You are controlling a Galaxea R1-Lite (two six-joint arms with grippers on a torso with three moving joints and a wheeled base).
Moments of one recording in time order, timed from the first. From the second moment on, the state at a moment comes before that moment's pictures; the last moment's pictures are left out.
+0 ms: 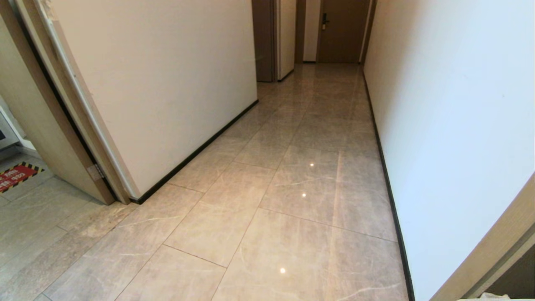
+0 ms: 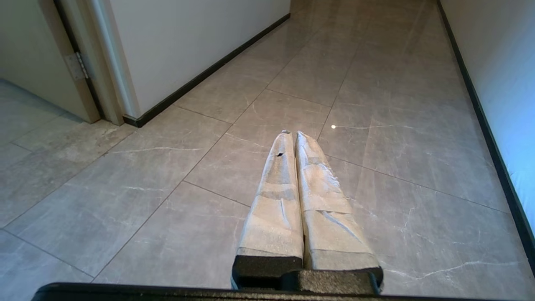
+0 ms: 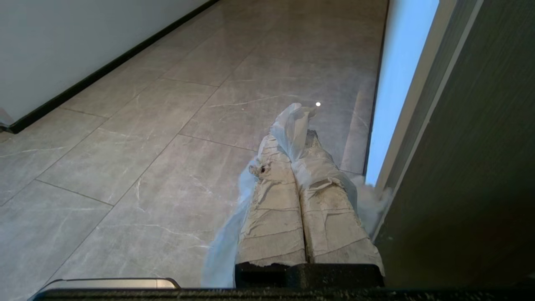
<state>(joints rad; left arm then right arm) -0.01 0.00 0.00 0.00 0.02 -0.09 -0.01 0.00 -0.02 0.06 -0.01 0.00</state>
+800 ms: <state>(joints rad) -0.01 0.00 0.00 0.00 0.02 -0.09 -0.01 0.00 -0.02 0.05 0.00 0.00</state>
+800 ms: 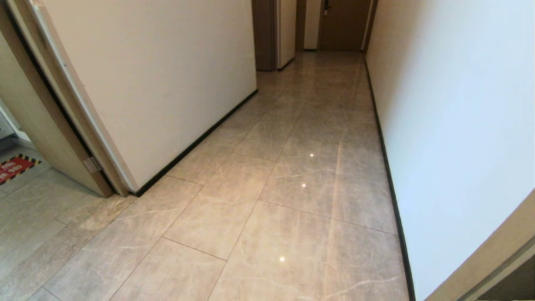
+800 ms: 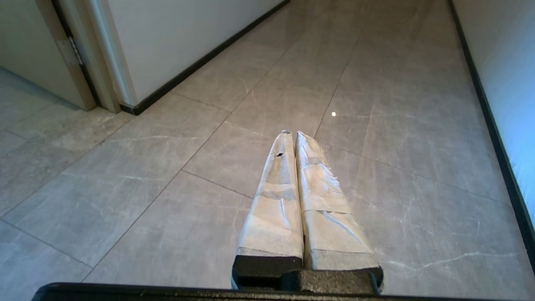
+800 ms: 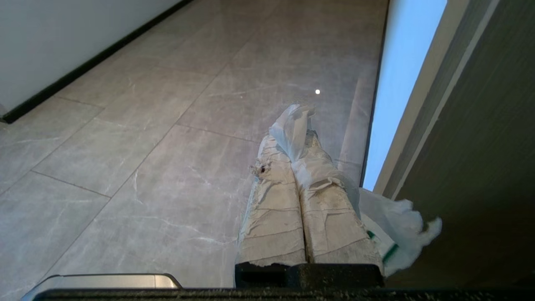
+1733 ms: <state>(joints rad) -0.01 0.00 0.00 0.00 0.02 -0.09 -0.01 0.00 -0.02 0.04 0.00 0.00</state>
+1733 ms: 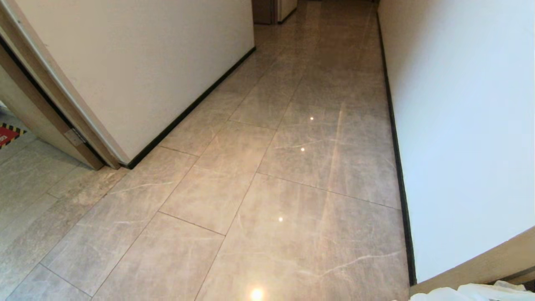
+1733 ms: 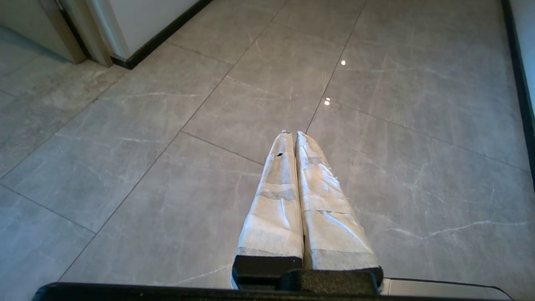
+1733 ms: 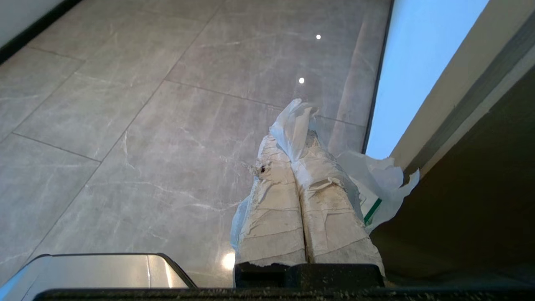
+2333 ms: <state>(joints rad) -0.01 0.00 0.00 0.00 0.02 -0.09 -0.01 0.00 -0.02 0.04 0.00 -0.01</state>
